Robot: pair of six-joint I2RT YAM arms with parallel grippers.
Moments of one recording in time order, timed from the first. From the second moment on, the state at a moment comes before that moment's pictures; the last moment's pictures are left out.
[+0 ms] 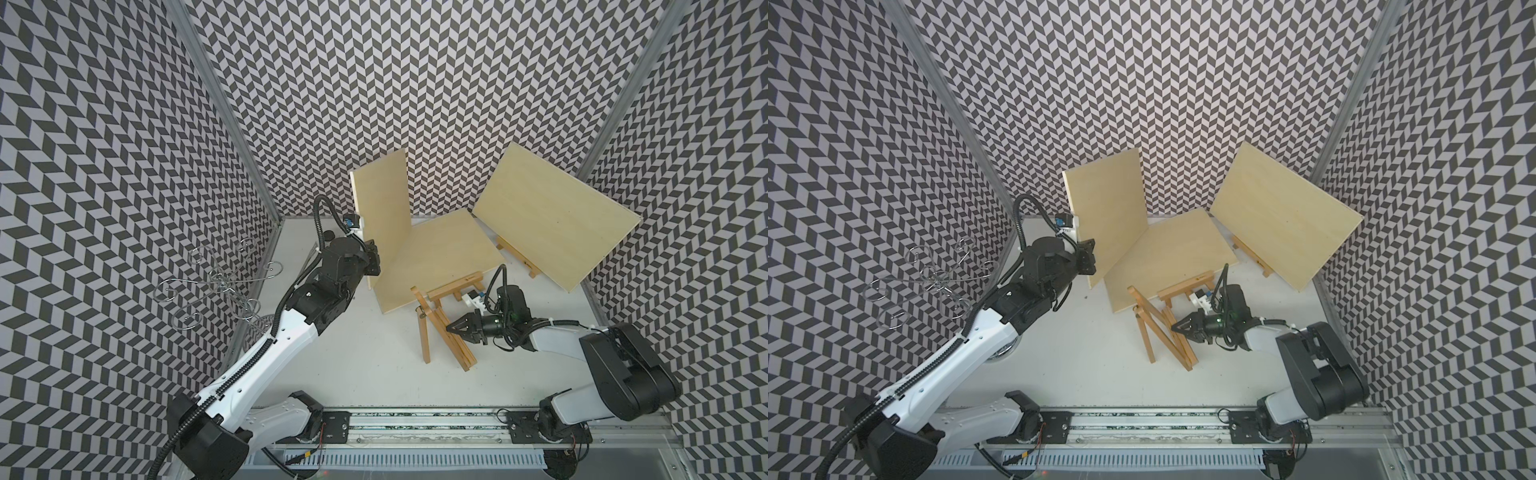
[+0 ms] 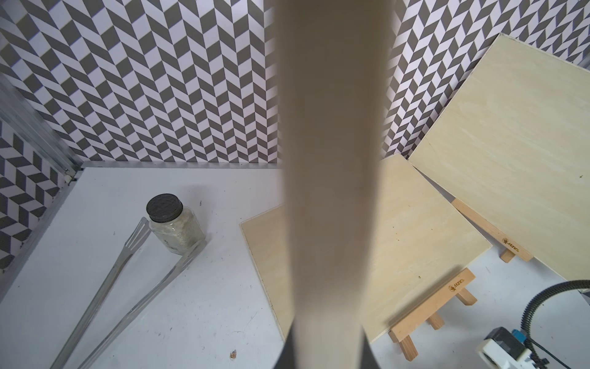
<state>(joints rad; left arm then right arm) -0.55 1.13 1.08 -0.26 -0.30 -0.28 0.34 1.51 0.49 0.28 -1.08 0.85</state>
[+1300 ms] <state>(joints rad) -0.52 1.13 1.20 -0.48 -0.48 -0.23 0.34 1.76 0.64 0.25 -0.99 0.50</state>
